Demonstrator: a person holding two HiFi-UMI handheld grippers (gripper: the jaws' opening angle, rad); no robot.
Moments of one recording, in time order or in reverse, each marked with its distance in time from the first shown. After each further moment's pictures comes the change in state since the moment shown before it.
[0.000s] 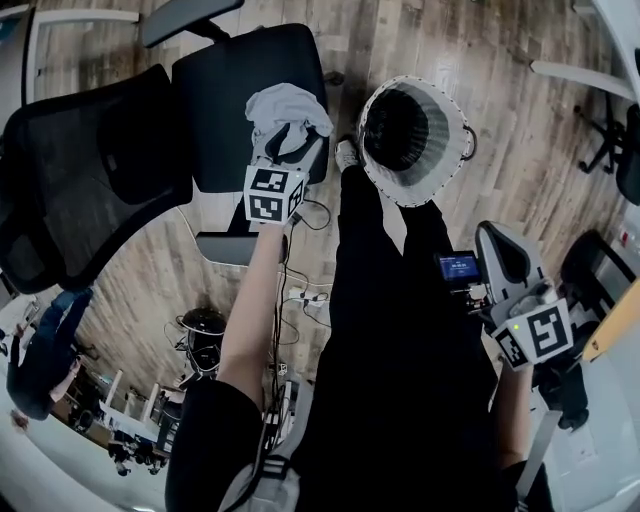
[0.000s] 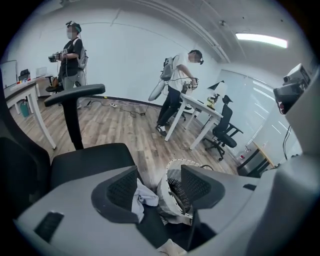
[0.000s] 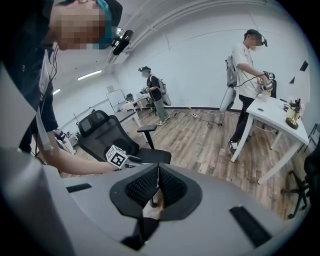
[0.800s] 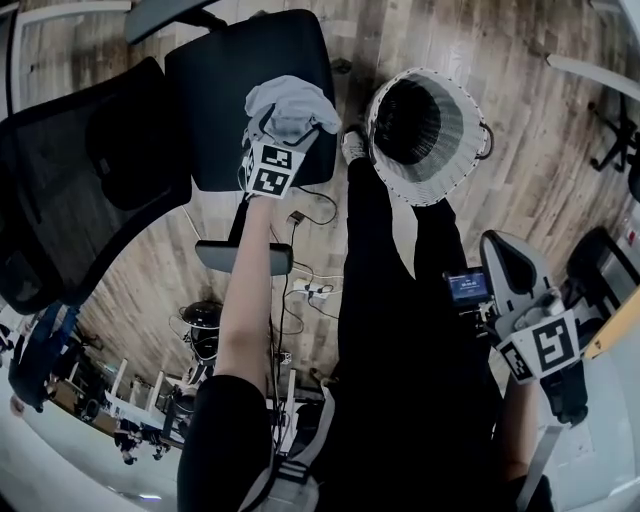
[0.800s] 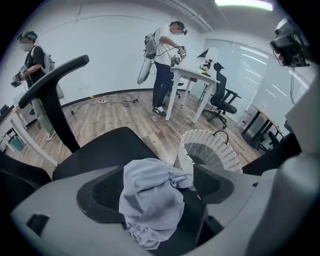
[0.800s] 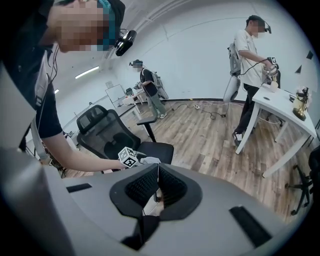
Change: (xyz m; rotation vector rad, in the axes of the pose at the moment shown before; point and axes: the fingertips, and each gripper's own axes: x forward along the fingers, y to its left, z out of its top) left arm 0.076 0.075 -0.065 0.274 0.171 0.035; right arm 0.047 -0.003 -0.017 0.028 0.087 0.034
